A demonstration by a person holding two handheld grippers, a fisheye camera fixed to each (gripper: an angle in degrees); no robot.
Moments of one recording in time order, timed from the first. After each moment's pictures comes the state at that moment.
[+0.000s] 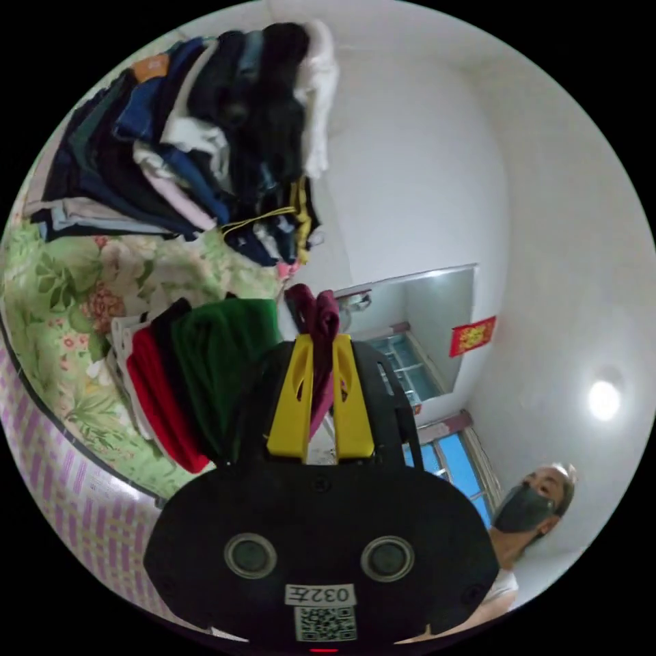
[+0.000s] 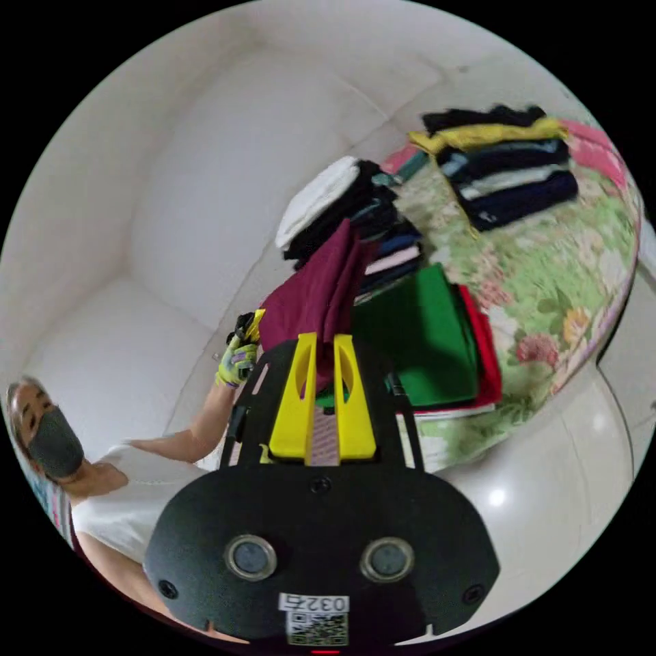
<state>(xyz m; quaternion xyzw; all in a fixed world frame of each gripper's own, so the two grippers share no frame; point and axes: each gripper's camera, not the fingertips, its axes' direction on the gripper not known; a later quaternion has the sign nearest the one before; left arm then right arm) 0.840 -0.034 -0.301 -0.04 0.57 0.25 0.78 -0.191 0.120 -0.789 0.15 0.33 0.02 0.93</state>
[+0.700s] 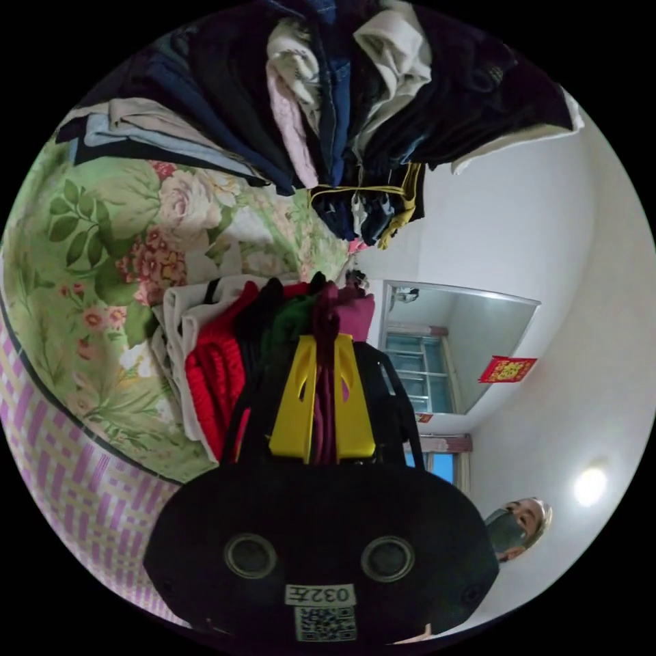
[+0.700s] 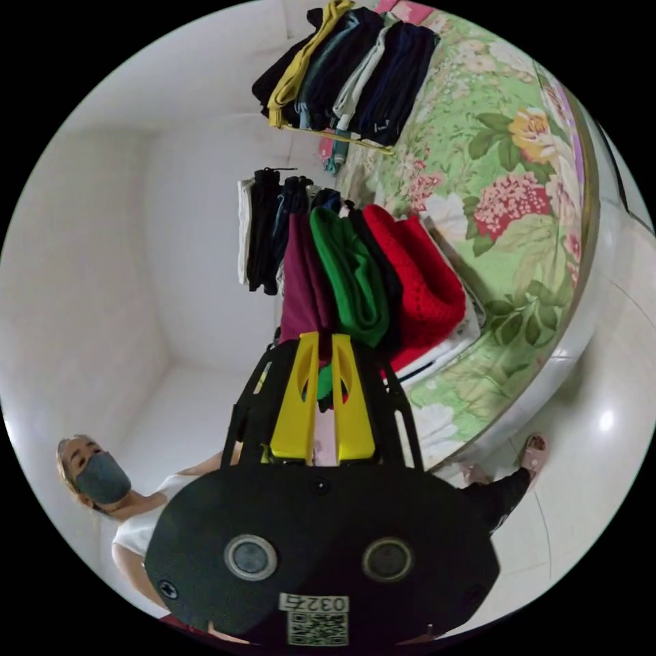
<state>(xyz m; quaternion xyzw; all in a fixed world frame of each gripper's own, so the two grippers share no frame) 0.871 -0.039 -0.314 -0.14 0.54 0.20 0.81 -0.082 0.278 -0.877 0.24 0.14 0.16 0.95</state>
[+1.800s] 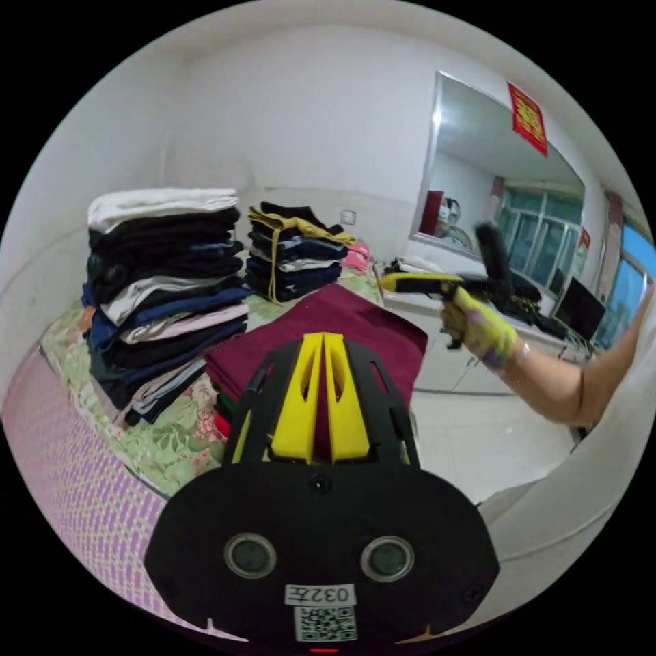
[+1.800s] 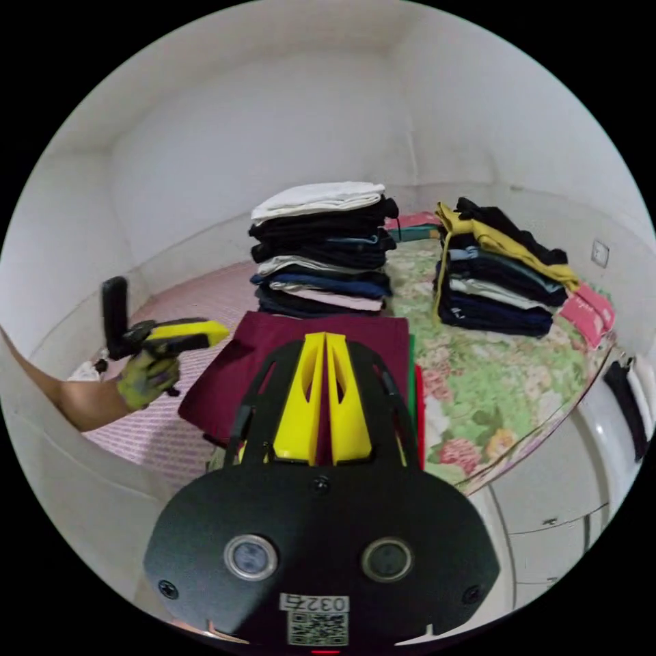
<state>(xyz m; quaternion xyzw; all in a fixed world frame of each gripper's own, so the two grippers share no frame) 0.970 0.345 -0.496 0.33 0.22 0.56 0.73 -0.230 0.203 -0.651 0.11 0.55 -0.21 0.80</state>
